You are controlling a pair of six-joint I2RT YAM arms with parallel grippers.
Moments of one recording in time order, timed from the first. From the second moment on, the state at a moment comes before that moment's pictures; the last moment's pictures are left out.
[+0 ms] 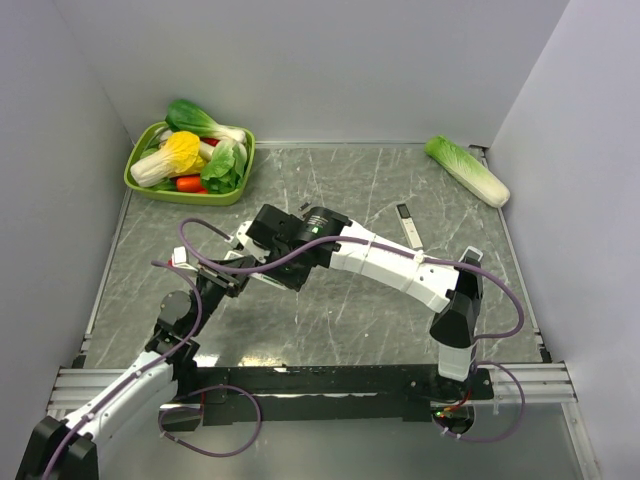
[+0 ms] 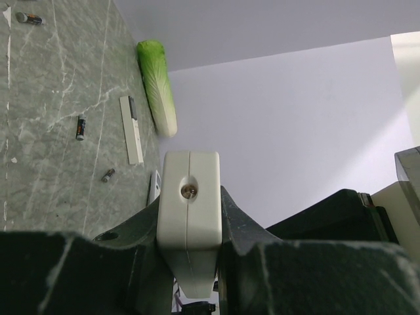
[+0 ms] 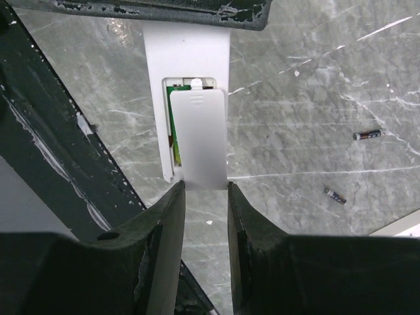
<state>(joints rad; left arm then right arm) -0.45 0.57 0.03 0.66 0.05 -1.44 1.13 1.84 1.91 -1.19 0.07 -0.09</state>
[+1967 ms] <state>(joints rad) -0.49 0.51 0.03 0.61 -0.02 -1.46 1.14 1.88 1.97 -1.25 0.04 -0.05</state>
